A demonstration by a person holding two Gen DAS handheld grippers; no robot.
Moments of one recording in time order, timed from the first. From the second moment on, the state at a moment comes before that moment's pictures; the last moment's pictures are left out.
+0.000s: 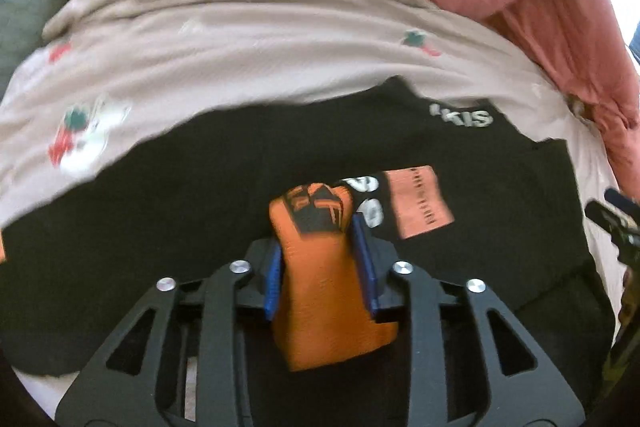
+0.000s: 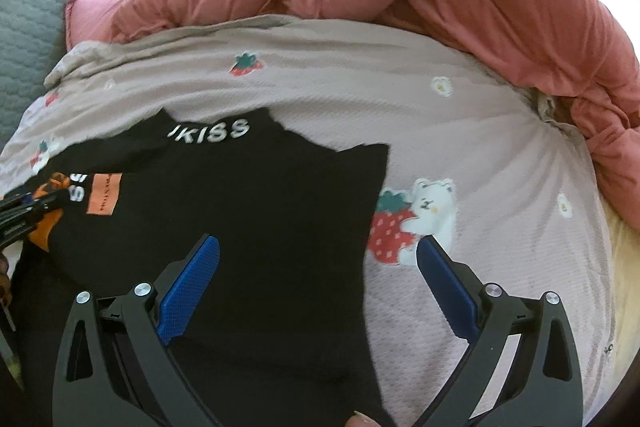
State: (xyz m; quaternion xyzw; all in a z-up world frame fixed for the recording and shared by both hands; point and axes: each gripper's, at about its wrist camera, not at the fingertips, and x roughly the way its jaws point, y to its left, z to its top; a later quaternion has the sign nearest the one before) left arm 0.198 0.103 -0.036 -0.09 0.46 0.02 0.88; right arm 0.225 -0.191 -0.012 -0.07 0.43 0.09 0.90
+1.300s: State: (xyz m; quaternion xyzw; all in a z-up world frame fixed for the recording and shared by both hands) left arm 0.147 0.097 -0.004 -0.08 0.43 0.02 0.90; right arm 0.191 -0.206 -0.012 -0.03 0.43 0.11 0.89
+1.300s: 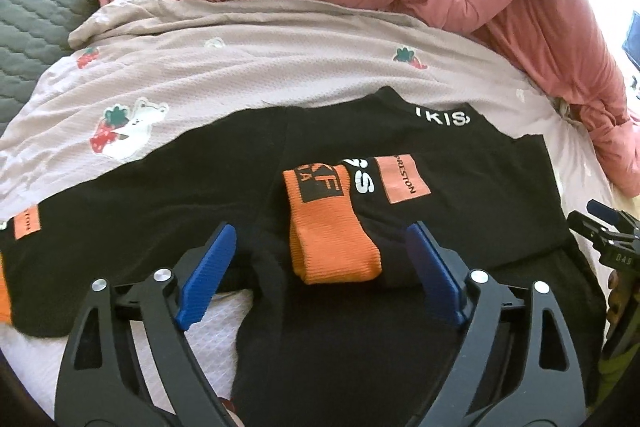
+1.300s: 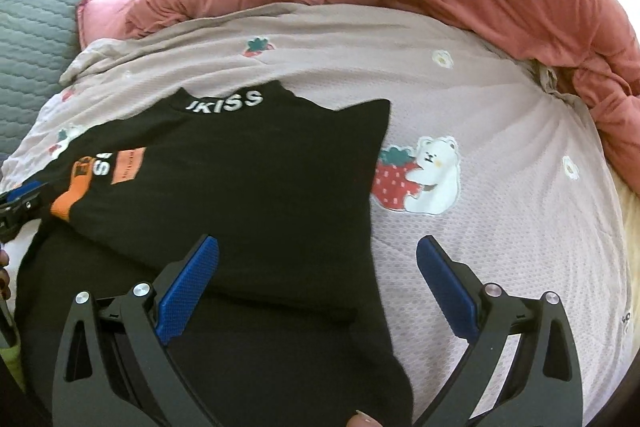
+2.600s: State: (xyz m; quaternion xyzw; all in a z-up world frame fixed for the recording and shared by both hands) left arm 0.064 0.179 0.044 -0.11 0.37 0.13 0.91; right arm 0.139 -0.061 0.044 -0.08 0.37 0.26 0.89
